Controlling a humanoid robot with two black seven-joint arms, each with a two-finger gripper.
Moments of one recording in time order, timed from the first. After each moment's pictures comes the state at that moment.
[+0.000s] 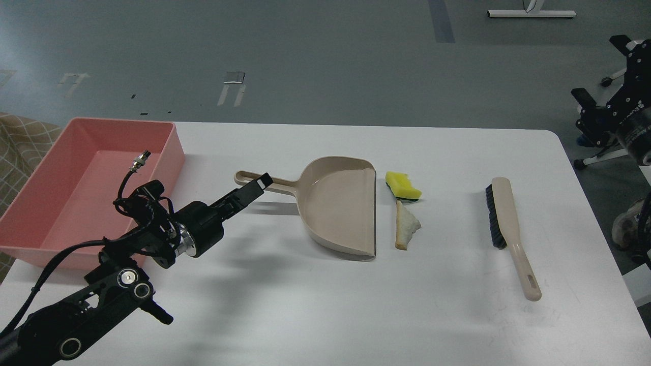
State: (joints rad) left arm -0.14 0.47 -0.94 -1.49 1.49 -0.04 -0.04; right arm 0.60 -0.90 0.72 1.33 -0.21 0.02 0.31
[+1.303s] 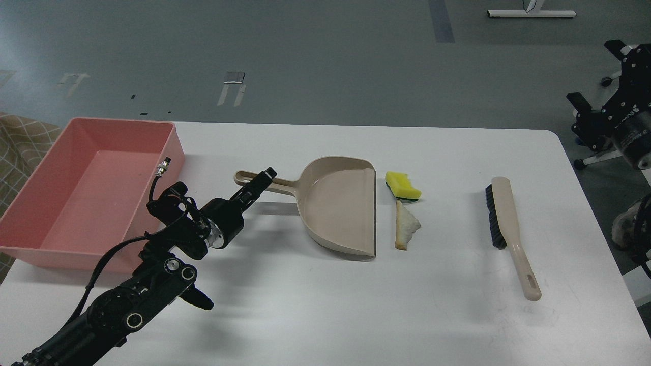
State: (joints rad) left arm -0.26 0.26 -0.94 -1.20 1.49 0.05 -0.04; right arm 0.58 -0.90 0.73 1.36 -0.21 0.01 0.31
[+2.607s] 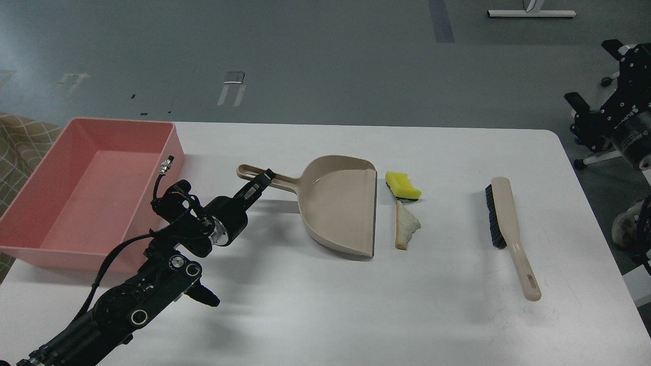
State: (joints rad) left arm -0.27 0.26 -0.94 -1.20 1.47 0.06 -0.01; right arm 0.57 -0.96 0.73 1.41 -0.22 0.01 0.29
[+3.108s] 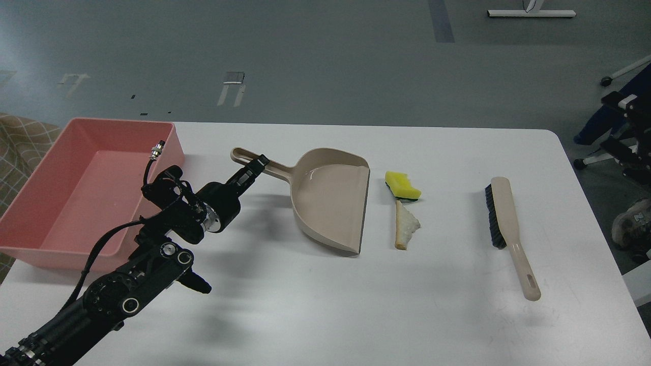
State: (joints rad) left arm -0.31 0.29 -0.95 -1.20 1.47 0.05 -0.02; right arm 0.57 -1.32 0.46 1.59 -0.58 0.02 0.26
